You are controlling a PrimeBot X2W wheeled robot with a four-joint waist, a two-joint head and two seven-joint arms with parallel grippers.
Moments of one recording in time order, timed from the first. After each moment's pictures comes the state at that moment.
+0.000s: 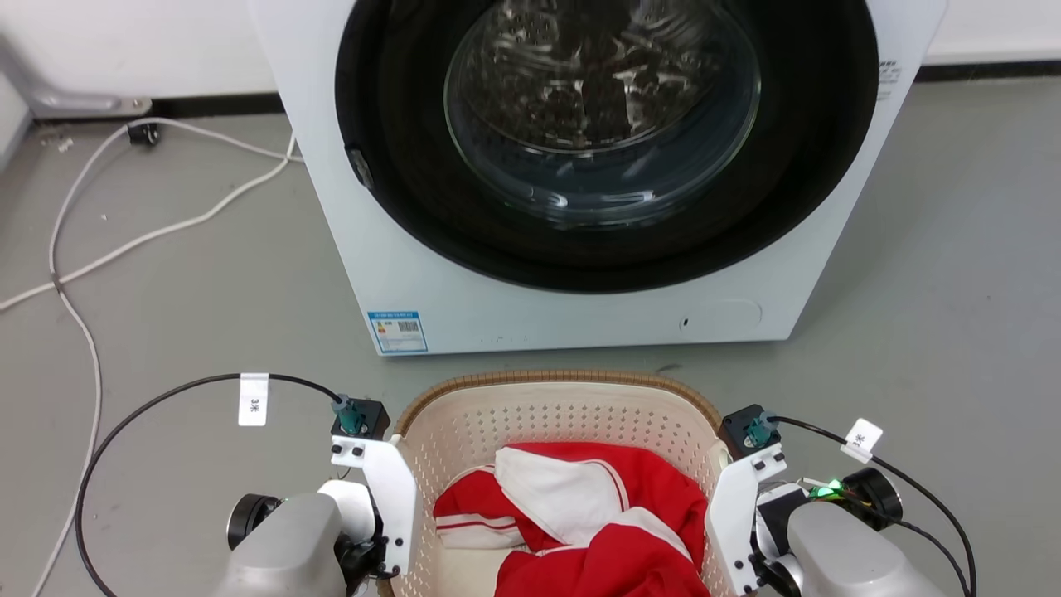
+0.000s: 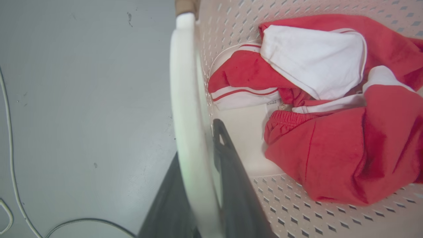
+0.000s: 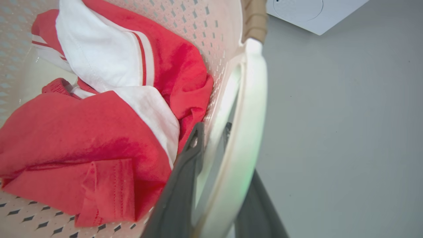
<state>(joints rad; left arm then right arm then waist) -0.66 0.17 -0.75 1.20 -0.75 -0.13 0.29 -0.63 -0.05 0.63 1.27 0.34 0.13 0.14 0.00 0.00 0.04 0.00</state>
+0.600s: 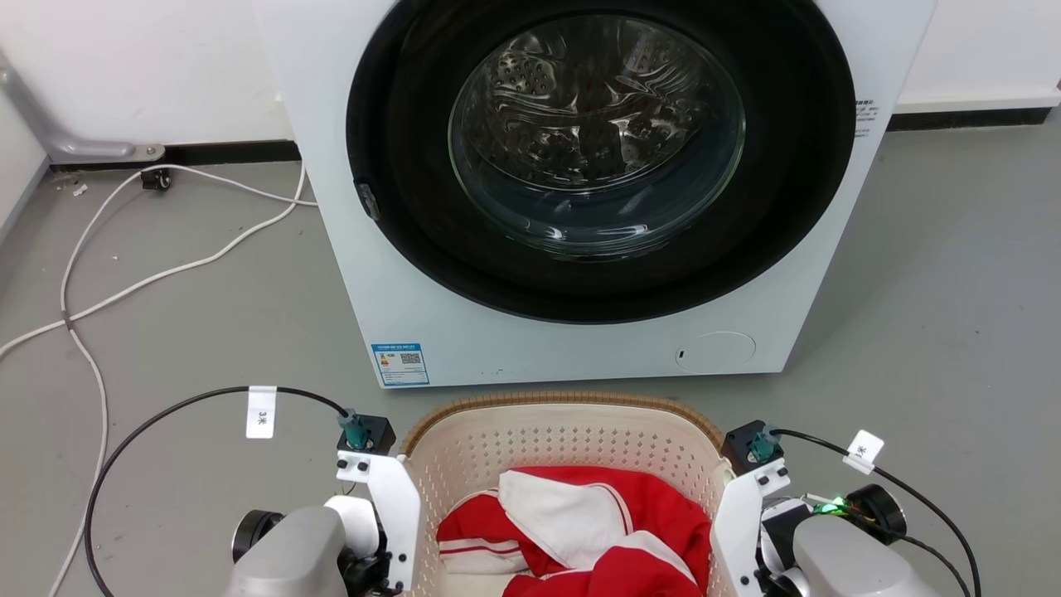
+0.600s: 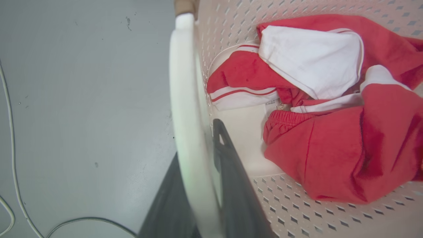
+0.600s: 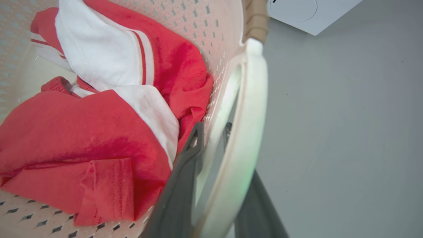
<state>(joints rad) -0.64 0.17 -0.83 1.20 -0.83 -0.13 0.31 -0.61 -0.08 0.77 1.26 0.49 0.13 0.17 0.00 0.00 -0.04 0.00</state>
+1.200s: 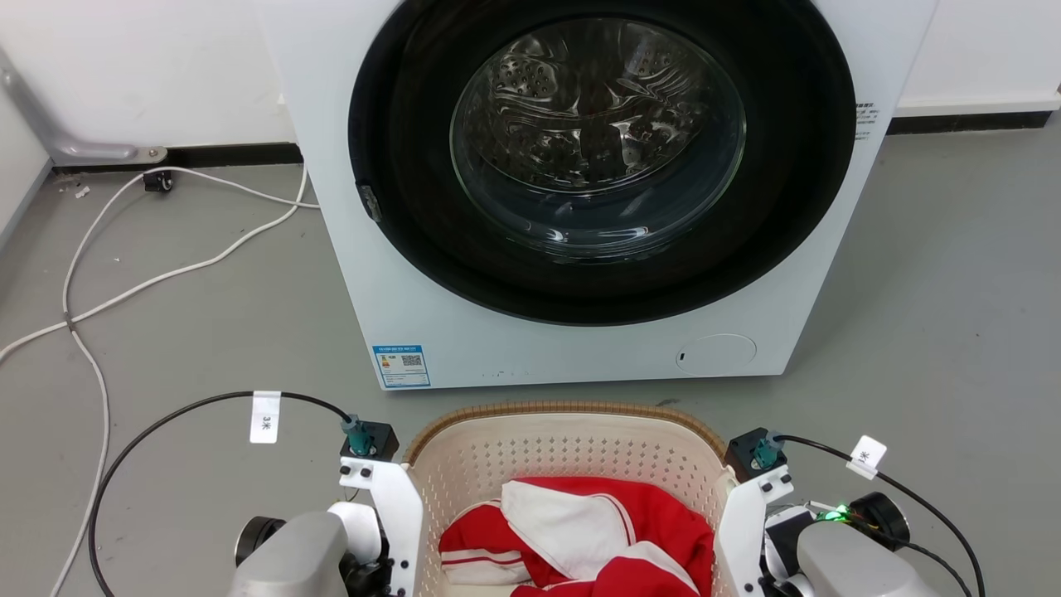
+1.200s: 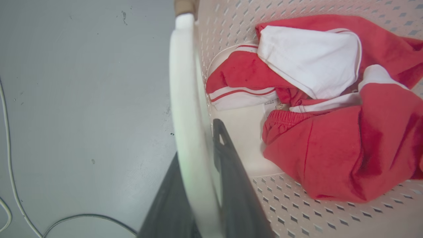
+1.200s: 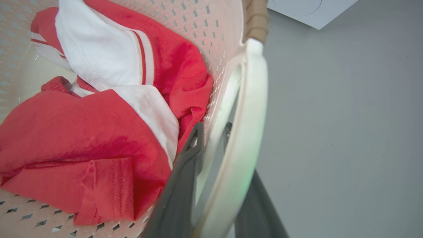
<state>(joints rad) -0.64 0.17 -0.89 1.21 -0.90 -0.13 0.31 -0.61 -0.09 0.87 1.26 0.59 0.13 0.17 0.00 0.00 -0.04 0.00</state>
